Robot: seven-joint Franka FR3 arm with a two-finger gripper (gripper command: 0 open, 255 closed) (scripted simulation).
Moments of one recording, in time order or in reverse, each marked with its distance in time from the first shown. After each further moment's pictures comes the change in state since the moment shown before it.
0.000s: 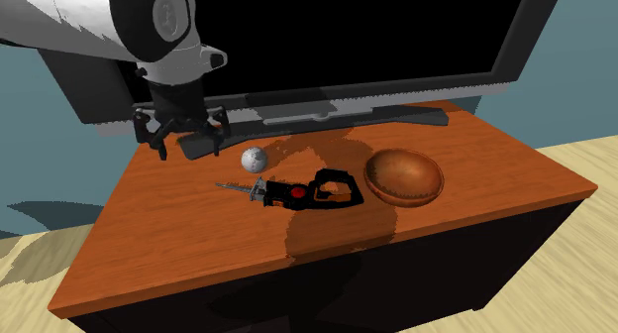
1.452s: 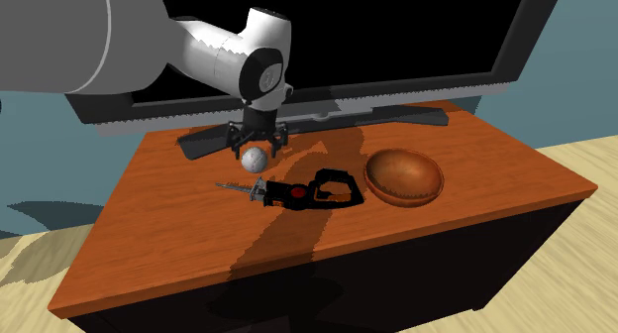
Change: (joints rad) arm -0.002 0.516 -0.227 0.250 0.242 0.185 -0.378
